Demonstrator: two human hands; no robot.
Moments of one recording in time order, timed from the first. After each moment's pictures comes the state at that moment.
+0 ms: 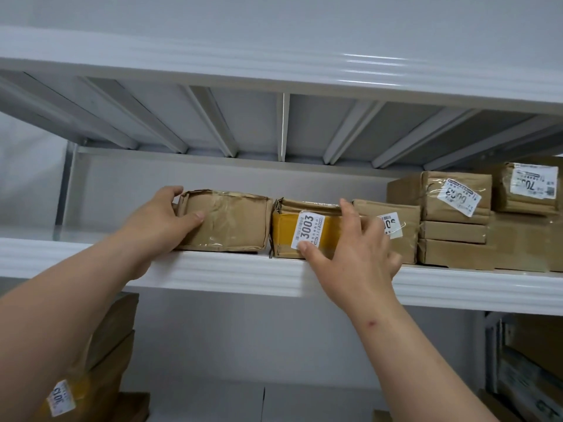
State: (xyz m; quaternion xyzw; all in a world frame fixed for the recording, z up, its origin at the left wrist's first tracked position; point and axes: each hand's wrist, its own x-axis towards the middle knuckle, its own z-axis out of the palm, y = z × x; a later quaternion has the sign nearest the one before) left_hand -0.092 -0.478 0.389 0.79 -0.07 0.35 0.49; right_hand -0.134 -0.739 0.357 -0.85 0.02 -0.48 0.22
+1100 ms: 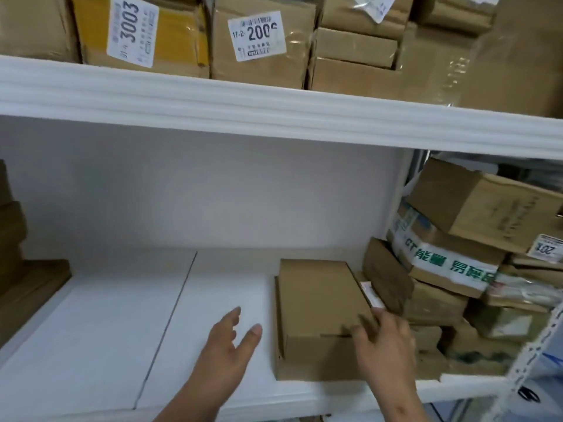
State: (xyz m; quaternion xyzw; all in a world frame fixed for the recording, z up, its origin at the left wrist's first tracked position) left_hand -0.147 -0.756 0.046 0.82 -0.02 -0.01 0.58; right_hand -0.182 -0.980 0.057 -0.87 0.30 -0.21 0.34
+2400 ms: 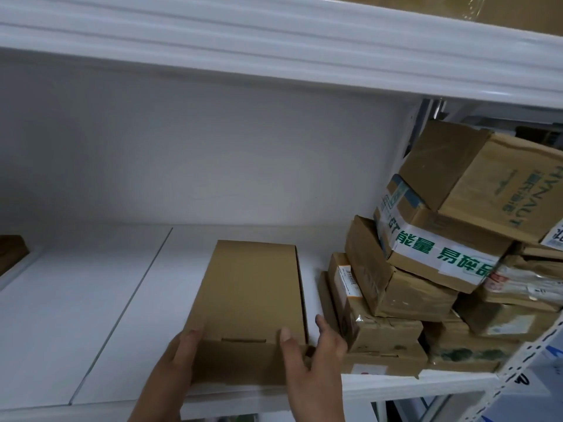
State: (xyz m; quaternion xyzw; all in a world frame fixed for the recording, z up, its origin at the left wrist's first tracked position) left_hand -0.133 -0.790 0.008 0.69 0.21 -0.05 0.69; right_hand -0.166 -0.959 -0.004 -0.78 0.22 -0.19 0.56
